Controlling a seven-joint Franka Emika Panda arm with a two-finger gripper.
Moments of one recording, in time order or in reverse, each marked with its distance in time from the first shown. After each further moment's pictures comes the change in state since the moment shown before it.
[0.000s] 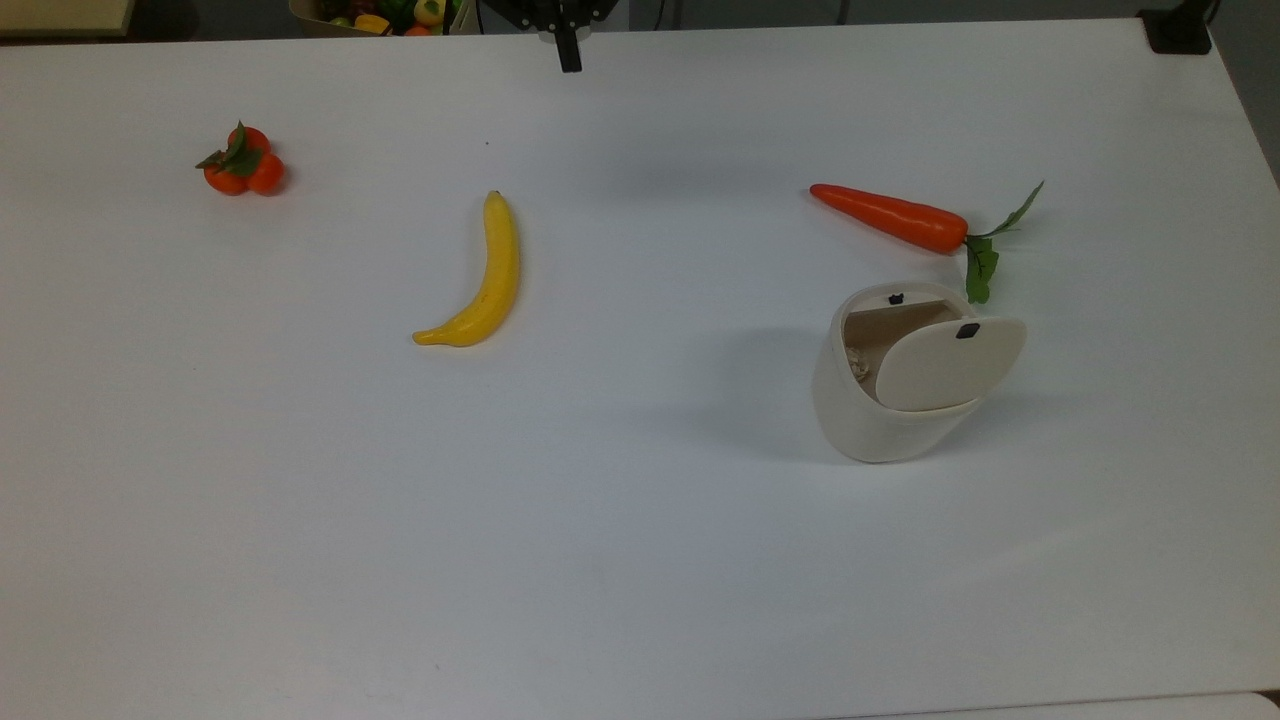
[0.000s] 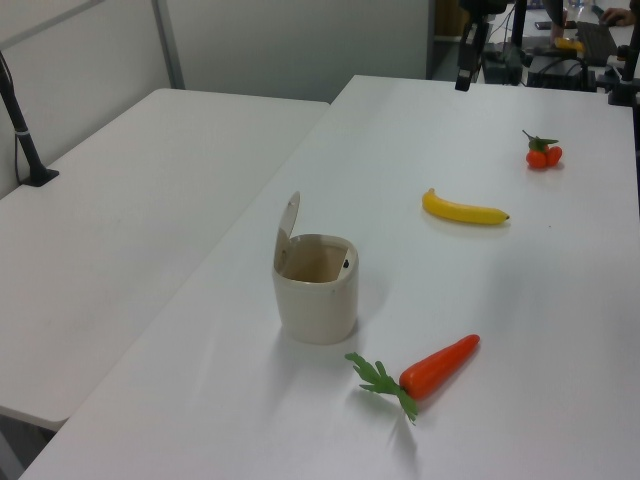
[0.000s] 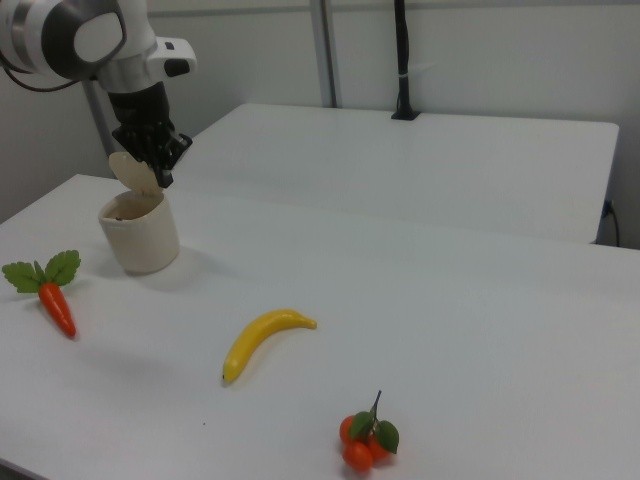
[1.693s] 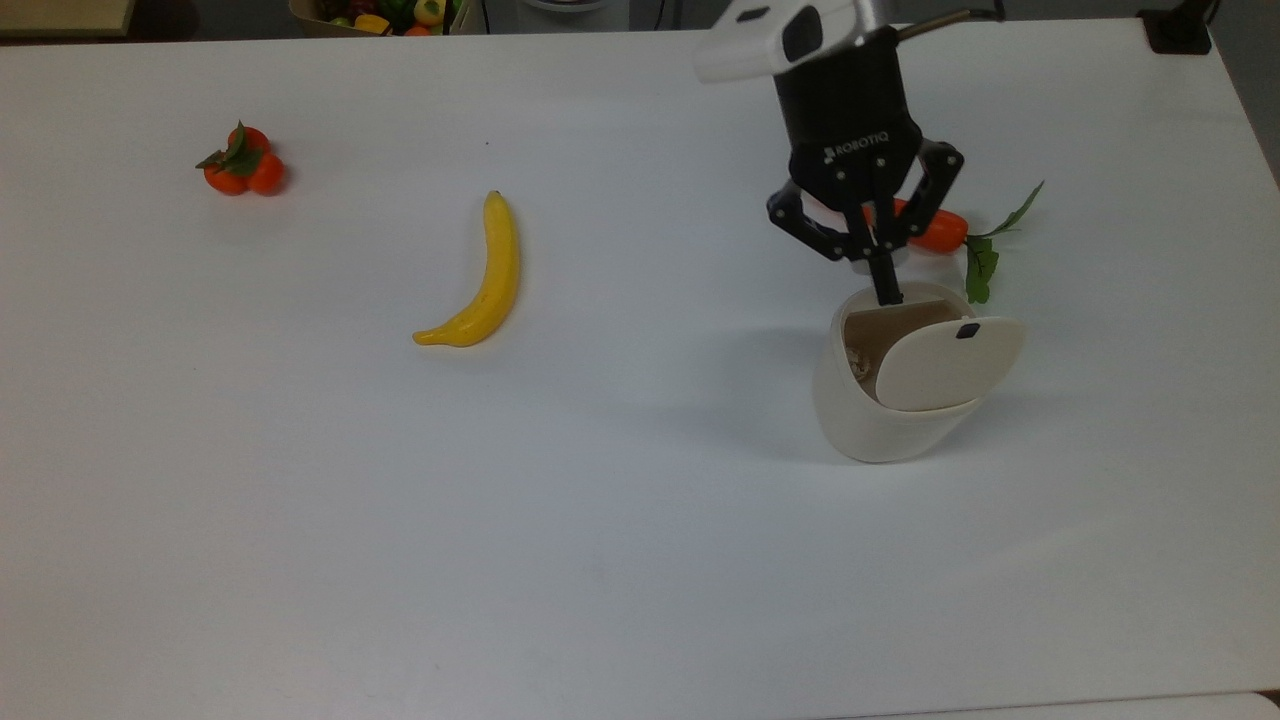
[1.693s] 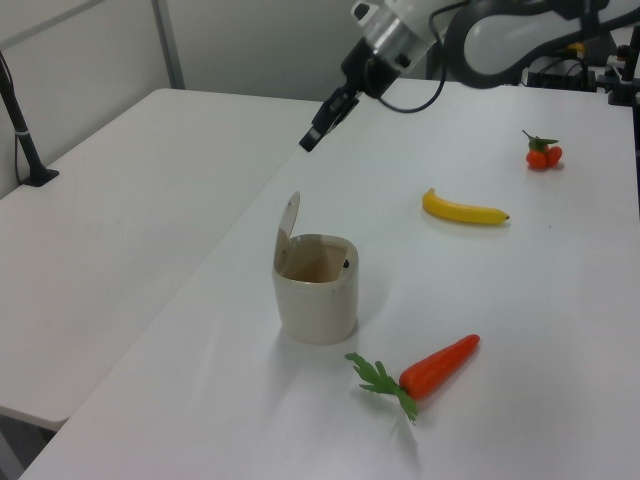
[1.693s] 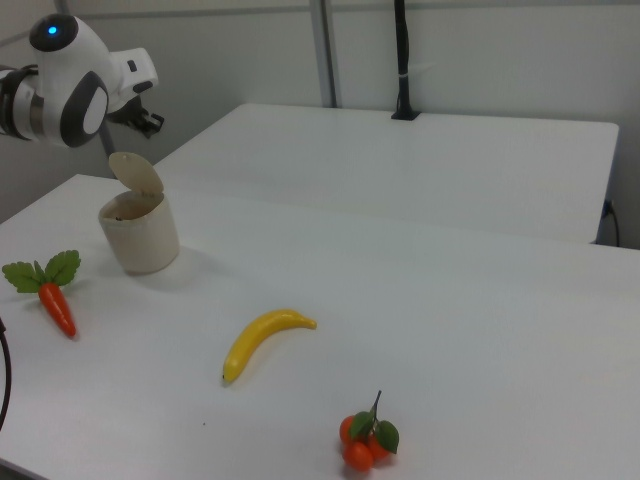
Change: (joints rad) arm 0.157 0.351 0.144 0.110 0.064 0.845 0.166
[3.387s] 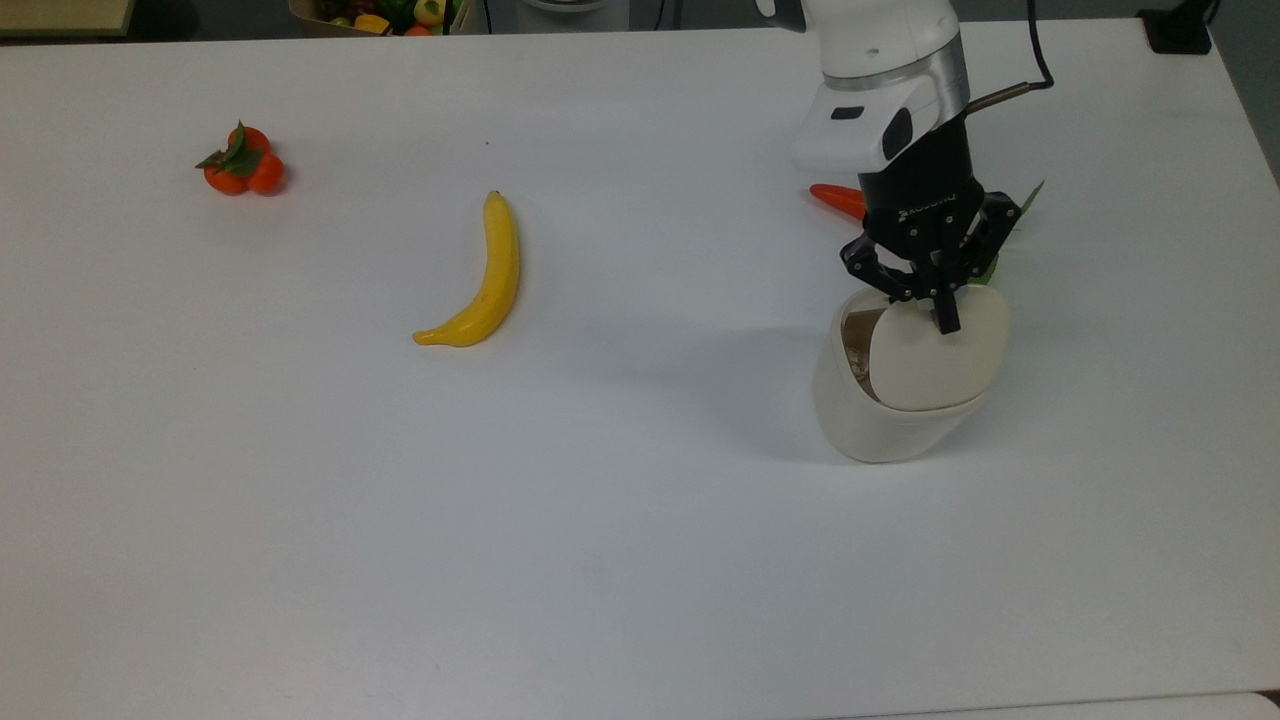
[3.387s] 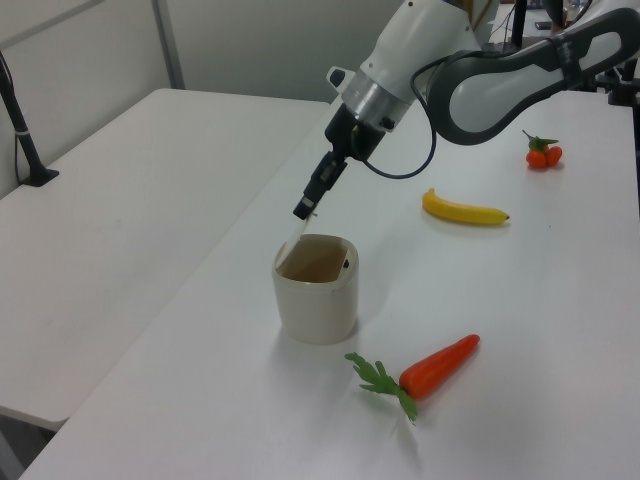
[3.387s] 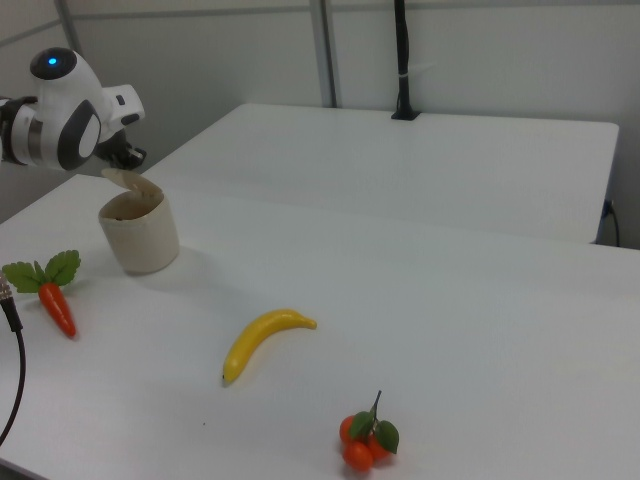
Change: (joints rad) arm 0.034 0.106 0.055 0.032 -0.032 -0.049 0.003
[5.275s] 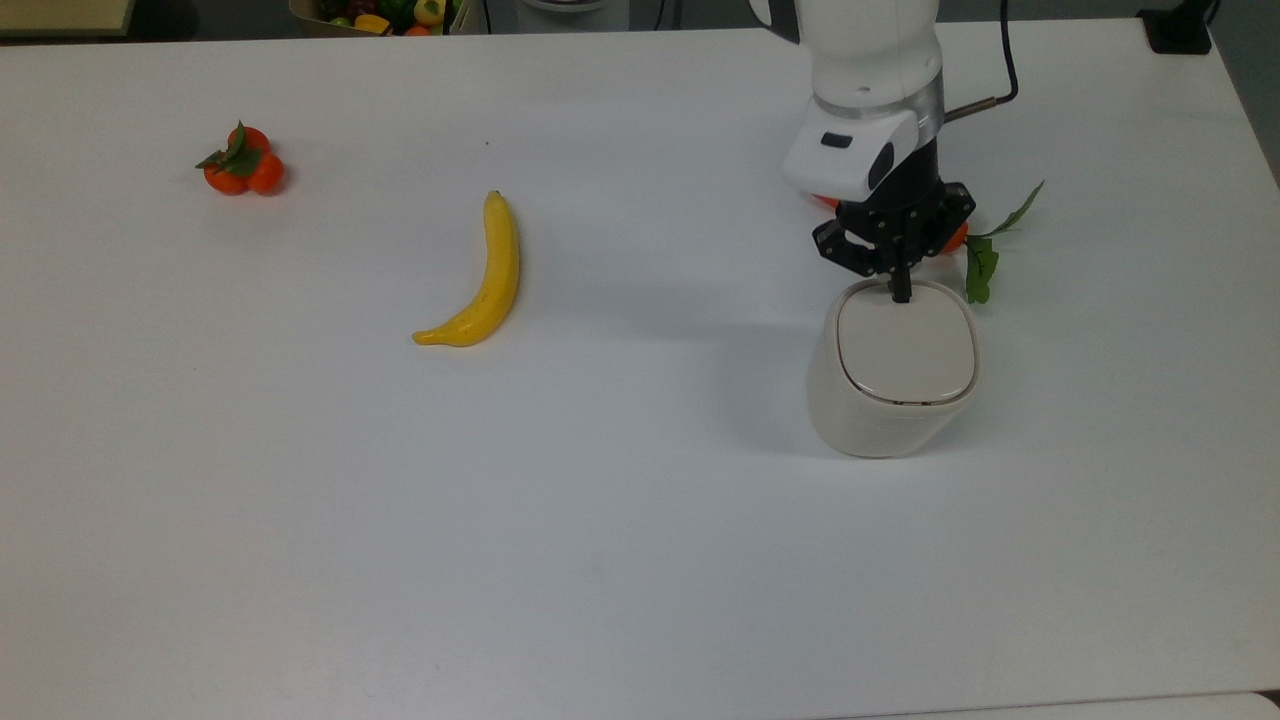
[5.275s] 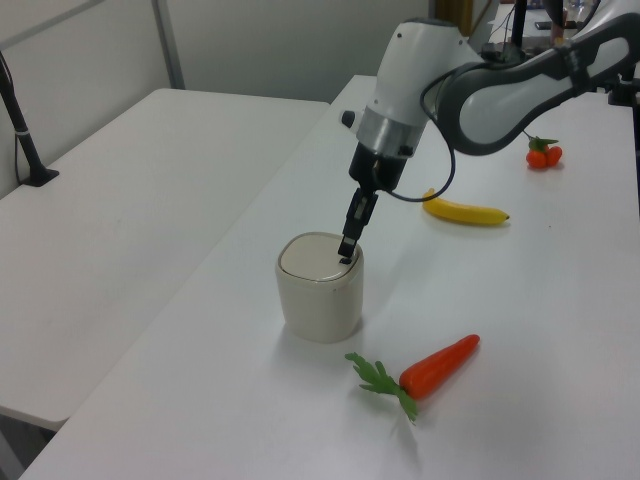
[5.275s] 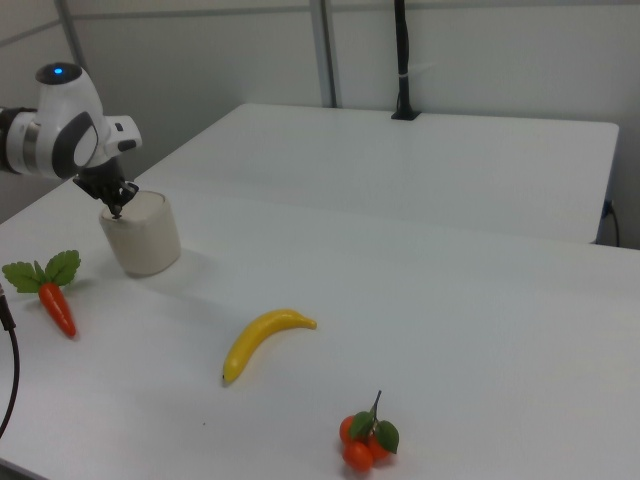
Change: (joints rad) arm -0.002 -0.044 0.004 -0.084 -0.001 -0.212 0.000
